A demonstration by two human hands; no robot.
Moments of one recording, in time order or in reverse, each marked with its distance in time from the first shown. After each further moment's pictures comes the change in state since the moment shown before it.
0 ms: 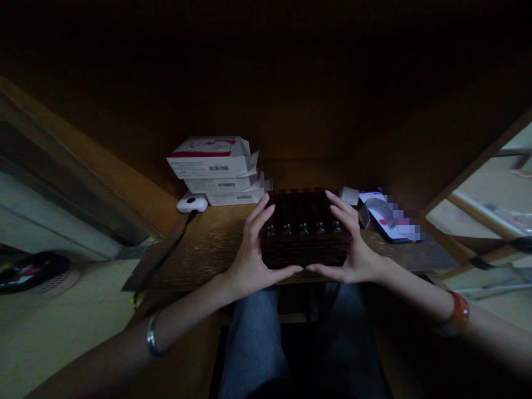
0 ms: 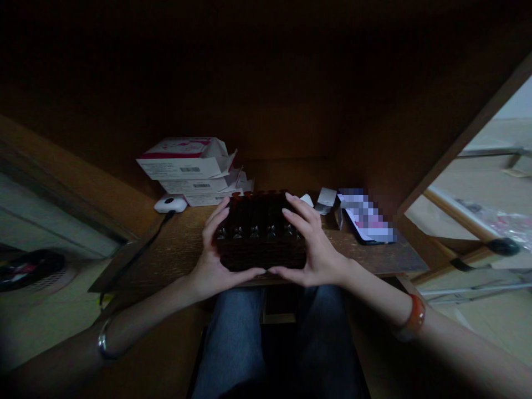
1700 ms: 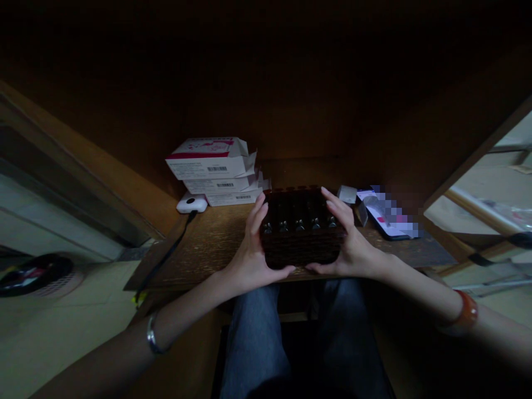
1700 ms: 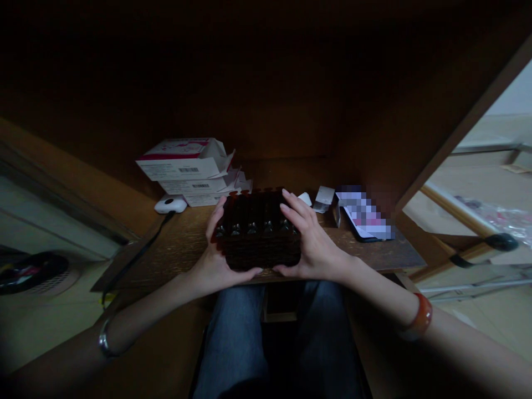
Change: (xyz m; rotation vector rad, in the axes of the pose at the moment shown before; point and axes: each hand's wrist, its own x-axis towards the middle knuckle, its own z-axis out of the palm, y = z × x) left_hand -0.004 -0.008 0.006 0.050 -0.075 -0.007; right_hand 0.001 0.005 -0.001 -0.039 -0.068 0.025
